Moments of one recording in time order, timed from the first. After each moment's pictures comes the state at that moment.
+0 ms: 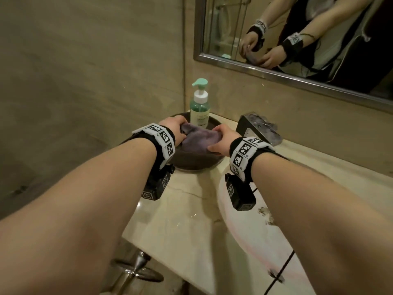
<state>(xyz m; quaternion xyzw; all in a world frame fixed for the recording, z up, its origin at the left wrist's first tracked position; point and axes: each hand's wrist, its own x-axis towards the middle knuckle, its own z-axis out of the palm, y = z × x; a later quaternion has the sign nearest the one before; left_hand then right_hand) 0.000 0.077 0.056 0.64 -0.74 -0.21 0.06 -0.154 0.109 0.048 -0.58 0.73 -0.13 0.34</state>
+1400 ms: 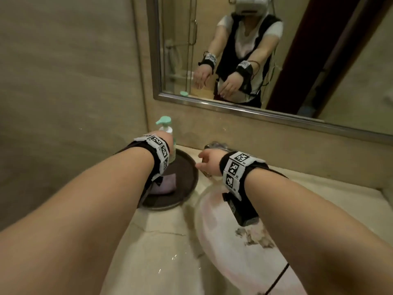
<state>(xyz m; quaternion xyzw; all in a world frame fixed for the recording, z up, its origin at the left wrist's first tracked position) -0.053 0.036 0.105 0.55 -0.82 -0.01 -0.13 -0.183 0.116 0.100 -0.62 0.76 0.03 0.19</state>
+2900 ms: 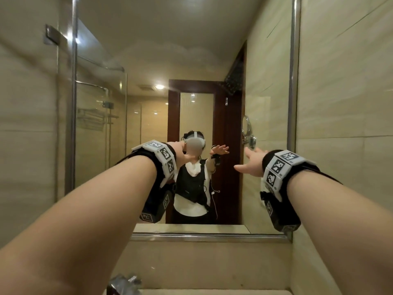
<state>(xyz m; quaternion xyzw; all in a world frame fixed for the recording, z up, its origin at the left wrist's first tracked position) -0.279 0.264 0.424 0.42 -0.89 0.00 0.20 -0.452 0.356 0.411 -0.40 0.91 -0.08 -0.10</state>
